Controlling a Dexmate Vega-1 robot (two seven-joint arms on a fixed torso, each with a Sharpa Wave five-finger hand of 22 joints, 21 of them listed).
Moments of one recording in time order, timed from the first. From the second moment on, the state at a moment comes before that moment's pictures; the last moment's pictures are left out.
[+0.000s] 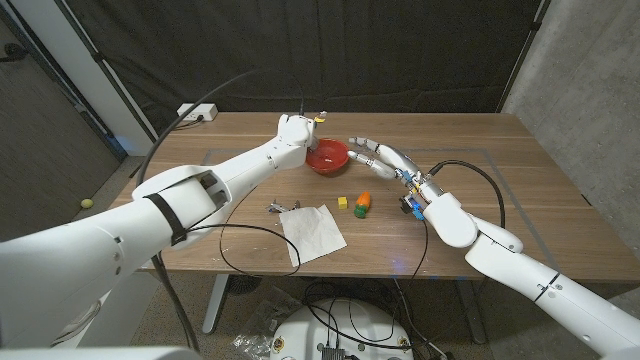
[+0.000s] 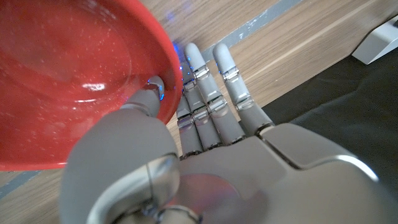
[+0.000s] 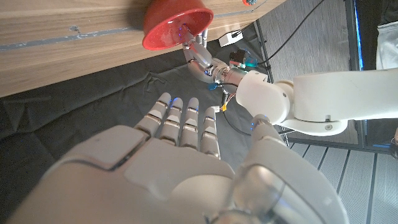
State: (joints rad) left arm 0.14 0.22 1.03 -1.00 0.88 0.61 -0.41; left_hand 0.89 0.10 0.61 -0.15 0.19 0.87 -0.01 0.30 0.18 1.01 -0.14 0.31 0.19 1.11 -0.19 0.43 0.25 0.65 -0.06 1.05 0.21; right arm -1.05 -0.76 -0.50 -1.92 -0.24 0.16 -0.23; right_hand 0.37 0.13 0.35 -0.09 0.18 0.25 -0.01 0.21 0.18 0.27 0.07 0.25 0.18 0.18 0.06 0.19 0.18 0.11 0.09 0.30 0.20
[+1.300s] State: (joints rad) left arm 0.16 0.14 1.01 -0.81 0.84 0.62 -0.21; left_hand 0.97 0.01 0.85 -0.15 0.18 0.81 0.00 0.22 0.21 0.97 -0.09 0.22 0.19 1.11 -0.12 0.25 0.19 0.83 -0.09 1.16 0.17; right arm -1.03 -0.76 -0.50 -1.90 -0.25 0.14 -0.22; right_hand 0.36 0.14 0.35 -0.08 0.18 0.27 -0.01 0.21 0.18 0.29 0.07 0.25 0.18 0.19 0.07 0.19 0.18 0.11 0.09 0.30 0.20
